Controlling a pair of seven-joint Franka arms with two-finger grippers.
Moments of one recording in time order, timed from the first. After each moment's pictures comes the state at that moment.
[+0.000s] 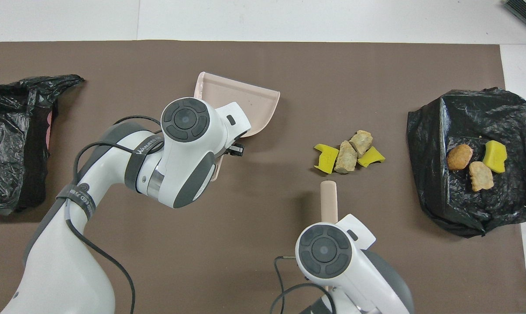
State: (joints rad) left arm -0.57 0.35 0.03 -1.74 -0.01 2.15 -0.15; right arm 0.49 -0.16 0.14 -2.26 -0.07 1.76 0.71
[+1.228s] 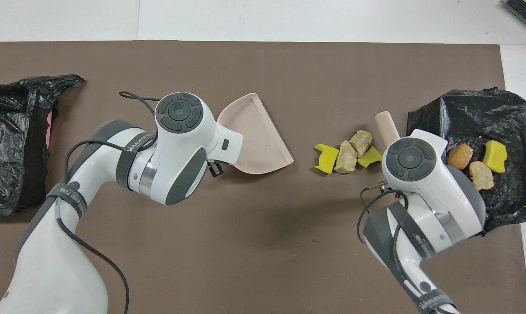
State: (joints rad) left arm -0.60 0.29 0.01 -1.83 0.07 2.05 0.63; right arm 0.10 0.11 0.14 -2.15 -0.47 2.01 0.25
